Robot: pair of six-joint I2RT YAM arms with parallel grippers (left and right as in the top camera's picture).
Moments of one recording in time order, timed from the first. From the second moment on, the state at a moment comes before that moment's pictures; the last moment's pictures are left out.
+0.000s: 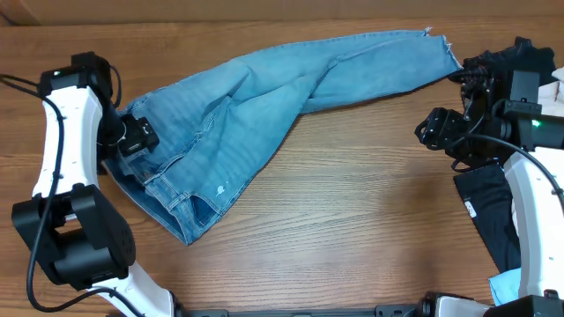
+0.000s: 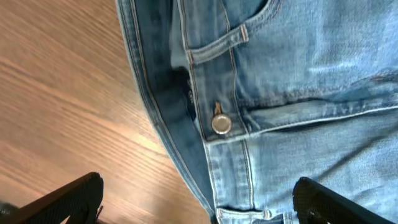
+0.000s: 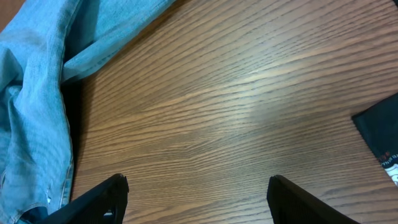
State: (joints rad) left arm 0.24 1.90 1.65 -1.38 -0.10 -0.36; right arm -0.16 1.44 1.32 -1.07 -0.29 0.25
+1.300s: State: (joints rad) left arm 0.36 2.18 1.80 -0.82 -0.16 -0.28; right arm -0.16 1.44 1.32 -1.10 -0.29 0.25
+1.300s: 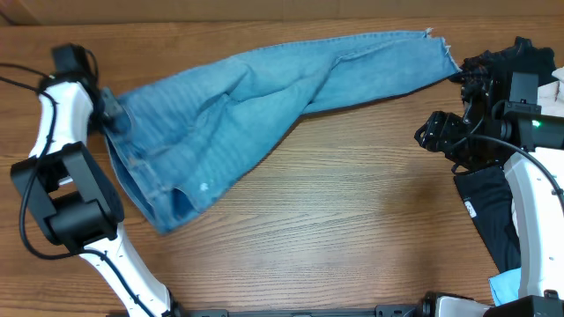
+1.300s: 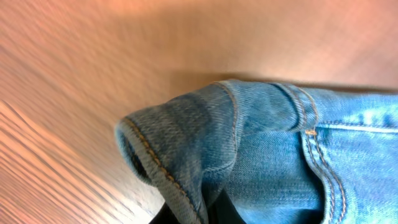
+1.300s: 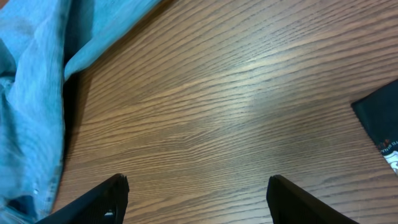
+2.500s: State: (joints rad) left arm 0.46 2.17 1.61 -1.13 -0.24 -0.38; right arm -0.16 1.44 1.32 -1.09 -0.29 0.28
